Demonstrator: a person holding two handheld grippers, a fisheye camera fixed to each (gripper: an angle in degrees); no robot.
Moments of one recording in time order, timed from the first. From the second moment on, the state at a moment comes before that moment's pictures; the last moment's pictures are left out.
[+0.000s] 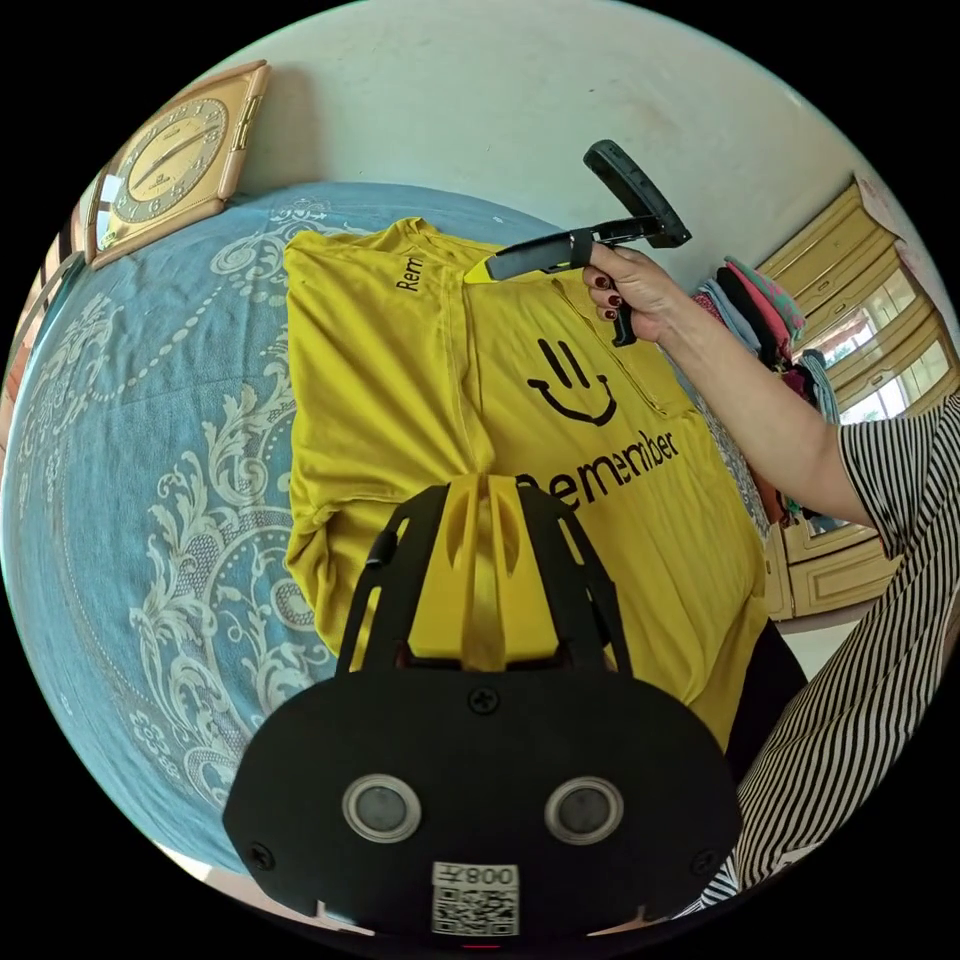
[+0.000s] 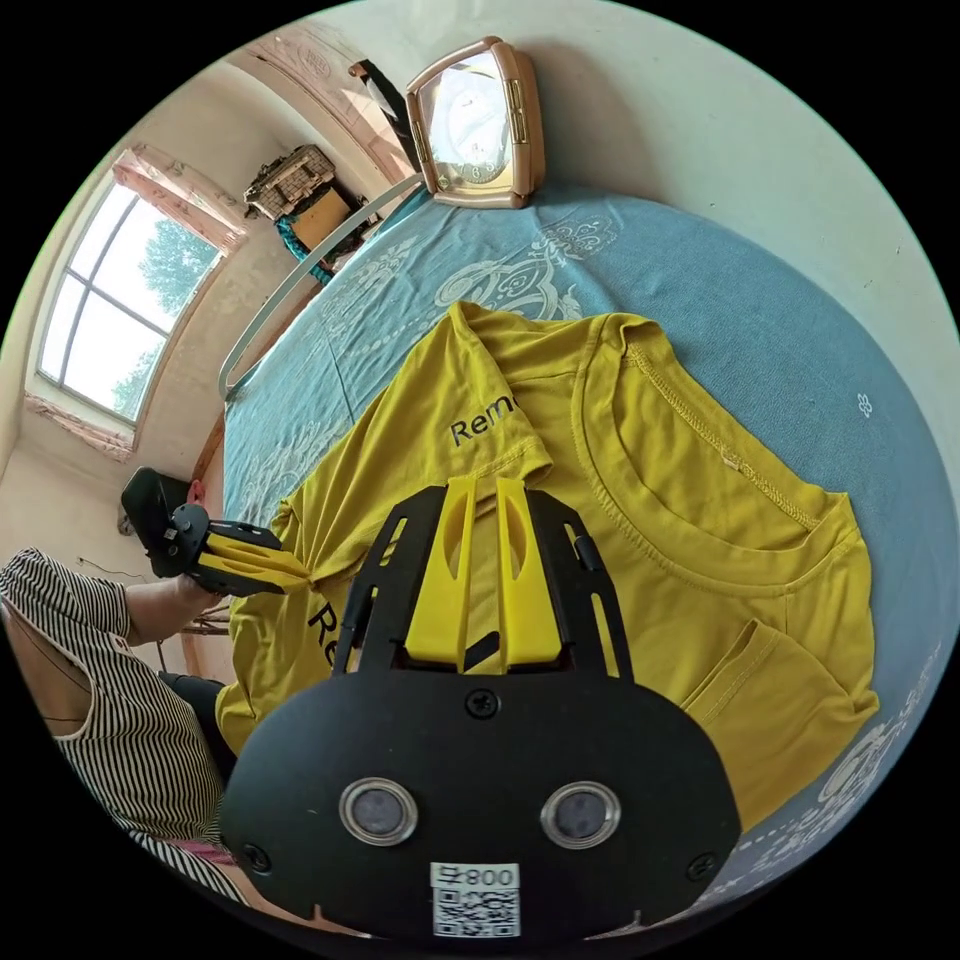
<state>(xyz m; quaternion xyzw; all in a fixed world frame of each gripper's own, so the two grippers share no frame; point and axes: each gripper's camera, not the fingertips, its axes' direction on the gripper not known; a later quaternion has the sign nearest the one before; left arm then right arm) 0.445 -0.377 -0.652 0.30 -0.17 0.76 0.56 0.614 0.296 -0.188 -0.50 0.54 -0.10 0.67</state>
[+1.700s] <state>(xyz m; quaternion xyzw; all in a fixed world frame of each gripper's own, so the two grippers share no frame) 0.763 -0.310 -0.567 0.37 -0.23 0.73 0.52 0.563 0.322 -0.348 -0.33 0.72 -0.10 0.61</state>
